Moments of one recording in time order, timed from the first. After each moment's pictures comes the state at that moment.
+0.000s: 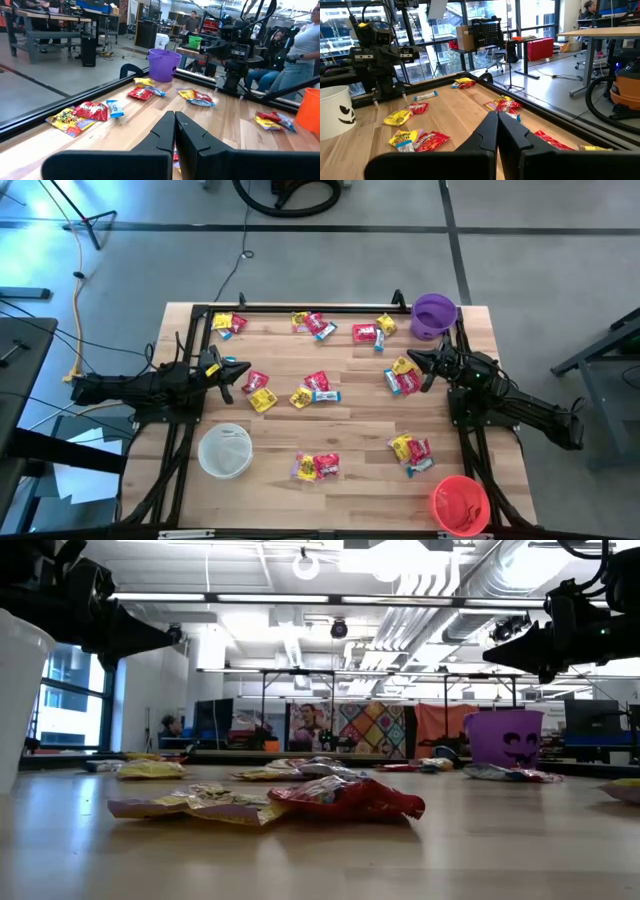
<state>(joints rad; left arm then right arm) -0.01 0.05 0.04 -0.02 -0.41 -0.18 -0.47 0.02 0.01 0.01 0.00 0.10</state>
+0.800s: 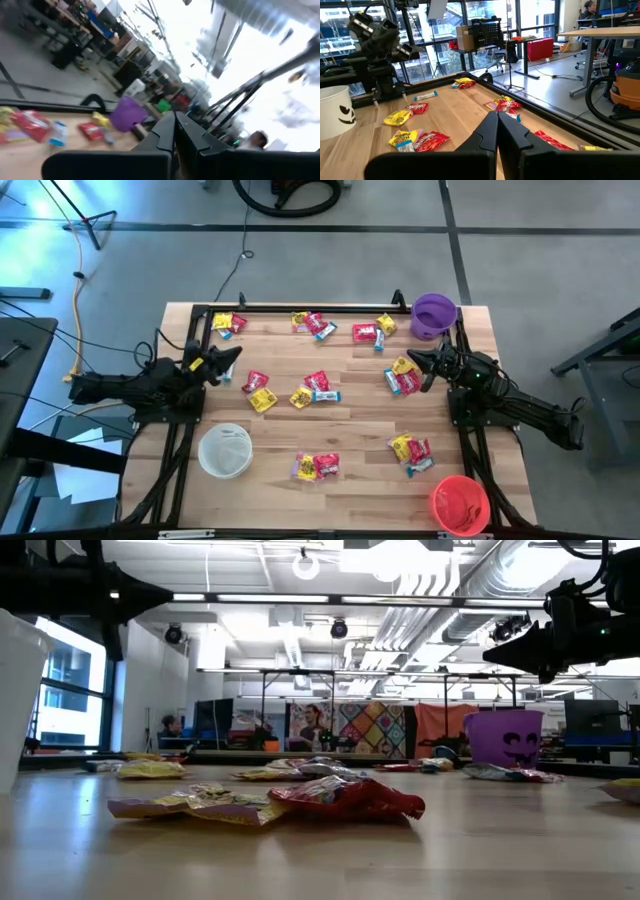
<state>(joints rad) -0.01 0.10 0.04 0.35 -0.50 -0.67 -0.47 0.02 0.01 0.01 0.00 0.10</state>
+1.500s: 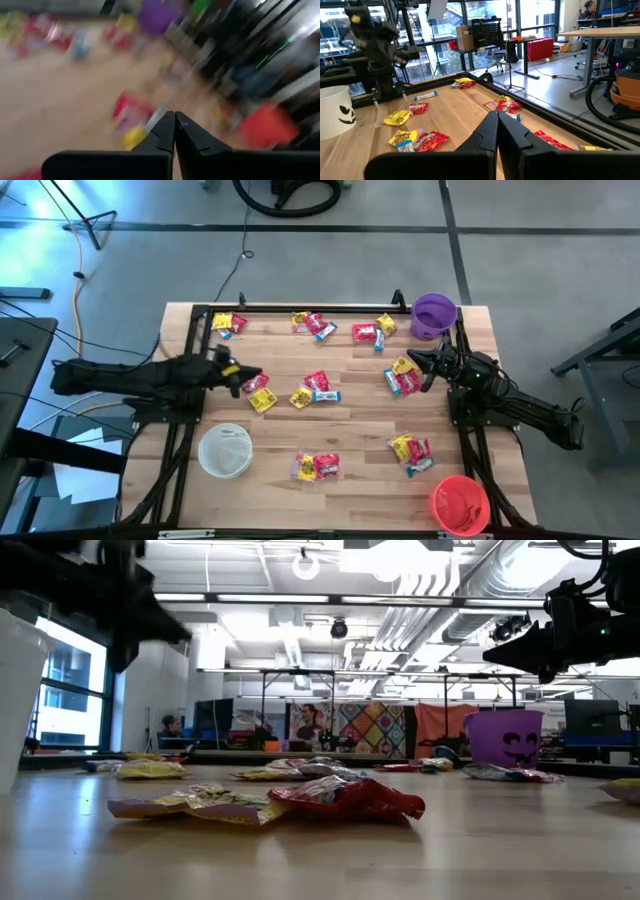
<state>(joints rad) 0.02 0.53 0.31 -0.13 -0.24 -0.73 -0.47 0.02 0.01 0.01 0.00 0.10</state>
